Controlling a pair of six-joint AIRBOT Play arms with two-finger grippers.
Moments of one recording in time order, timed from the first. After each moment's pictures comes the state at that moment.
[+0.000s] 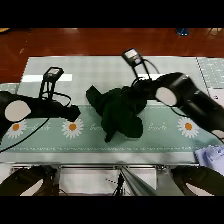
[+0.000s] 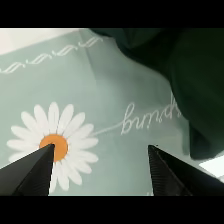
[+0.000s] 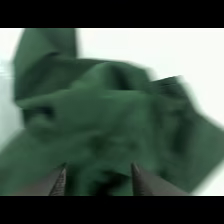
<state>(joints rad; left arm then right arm) -0.43 -0.87 0.87 1.45 -1.11 -1.68 0.62 -1.16 1.18 -1.67 0.94 1.69</state>
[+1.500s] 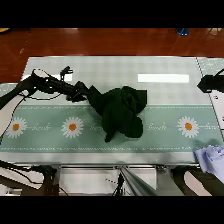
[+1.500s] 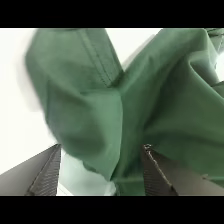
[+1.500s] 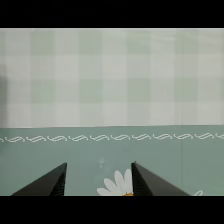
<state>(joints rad) 0.00 -1.71 1.20 0.63 -1.19 -1.26 -0.17 -0.97 1.17 -1.52 1.23 1.45</state>
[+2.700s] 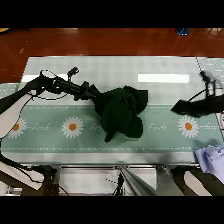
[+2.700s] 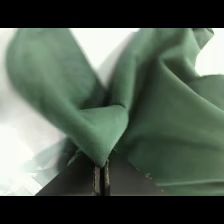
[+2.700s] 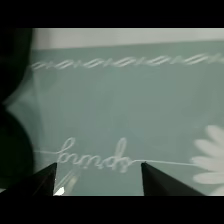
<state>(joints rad) -0.08 -1.76 1.23 0.53 -1.18 -1.21 -0.20 -0.97 0.73 -1.13 1.17 1.35</state>
